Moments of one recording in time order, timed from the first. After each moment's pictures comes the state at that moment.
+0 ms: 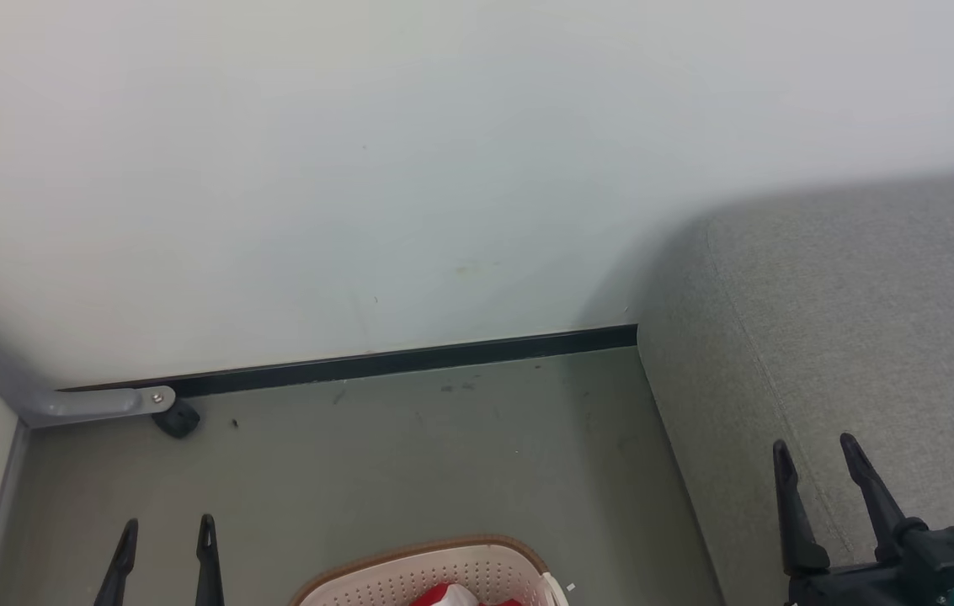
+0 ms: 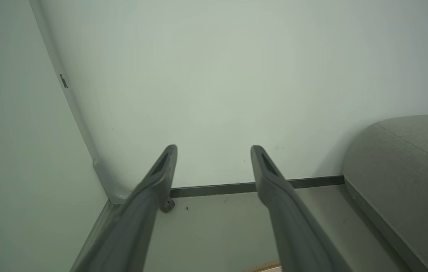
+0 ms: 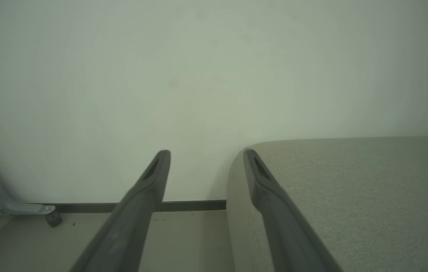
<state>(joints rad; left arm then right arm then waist) 0.09 0.16 -0.07 0.06 -0.23 0.10 -0.24 -0.08 -0.21 0.21 0.14 0.25 -0.08 -0.26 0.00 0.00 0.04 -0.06</state>
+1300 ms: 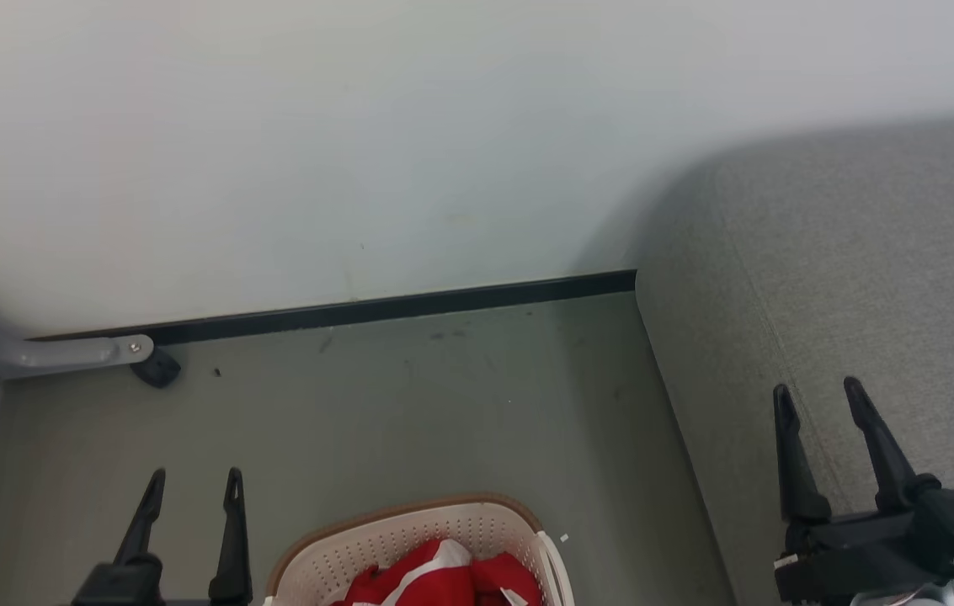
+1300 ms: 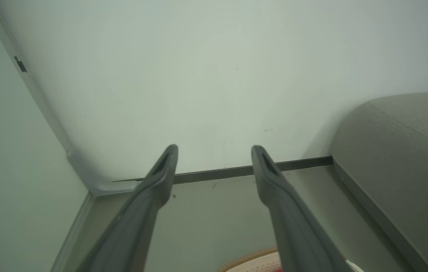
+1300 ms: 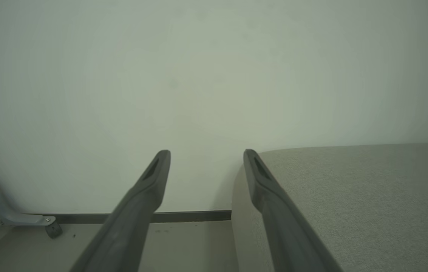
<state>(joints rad) 0.04 0.16 -0.10 0.02 -0.22 0.10 -0.14 -0.12 -0.20 0.21 0.07 0.25 -0.08 -0.26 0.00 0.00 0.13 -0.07</state>
